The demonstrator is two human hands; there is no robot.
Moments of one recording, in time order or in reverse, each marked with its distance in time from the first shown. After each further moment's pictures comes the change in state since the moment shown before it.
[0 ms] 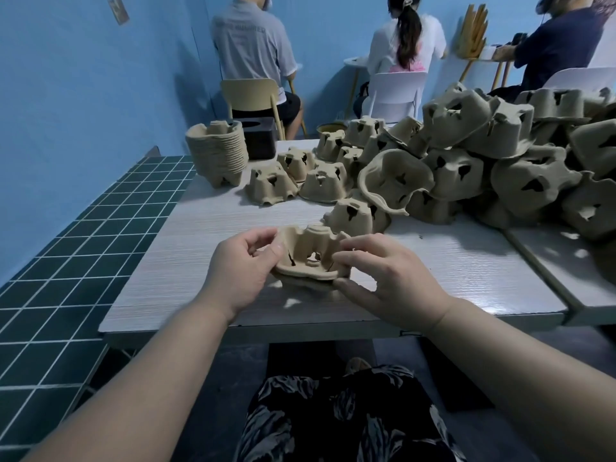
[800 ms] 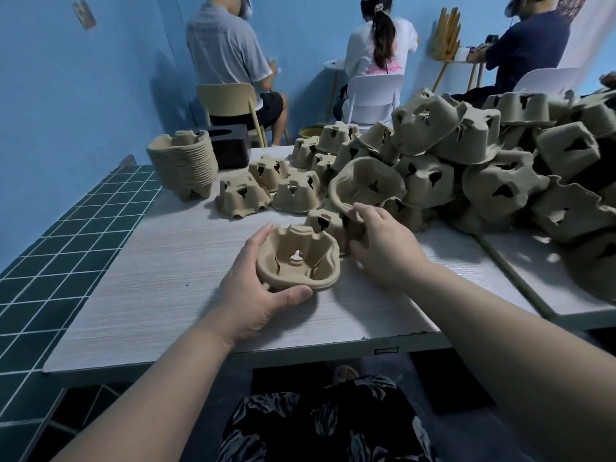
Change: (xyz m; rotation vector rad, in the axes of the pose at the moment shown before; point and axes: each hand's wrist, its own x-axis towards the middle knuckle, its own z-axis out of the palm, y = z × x) left_hand 0.005 0.004 0.043 0.022 -0.231 0.095; right_hand 0.027 0.073 -0.004 -0.097 -0.206 0.644
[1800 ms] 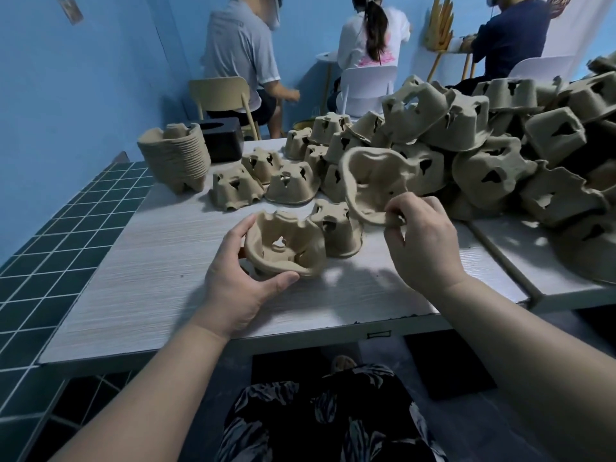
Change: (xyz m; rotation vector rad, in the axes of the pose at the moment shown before) left_hand -0.004 -0.017 0.002 0.045 0.193 0.124; right_hand -0.041 0.017 -0.021 0.049 0.516 -0.165
